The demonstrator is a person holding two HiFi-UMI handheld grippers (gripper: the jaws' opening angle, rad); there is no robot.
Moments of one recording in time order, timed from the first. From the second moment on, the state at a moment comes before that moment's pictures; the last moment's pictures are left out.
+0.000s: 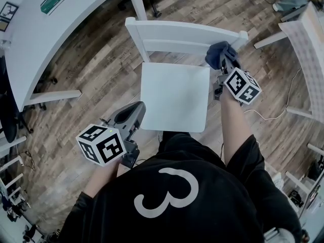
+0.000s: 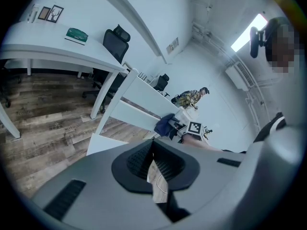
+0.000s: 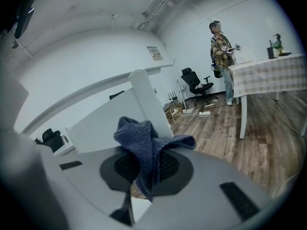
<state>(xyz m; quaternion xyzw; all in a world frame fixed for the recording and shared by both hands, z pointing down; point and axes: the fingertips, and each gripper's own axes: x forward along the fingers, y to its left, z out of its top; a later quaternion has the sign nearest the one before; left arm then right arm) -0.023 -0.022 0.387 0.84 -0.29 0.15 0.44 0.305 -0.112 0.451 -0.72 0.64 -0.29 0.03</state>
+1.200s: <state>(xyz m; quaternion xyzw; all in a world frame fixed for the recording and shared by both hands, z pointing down) -0.154 -0.019 0.401 0.77 -0.42 0.10 0.48 0.050 -0.169 0.483 -0.51 0.80 -0.29 -0.09</state>
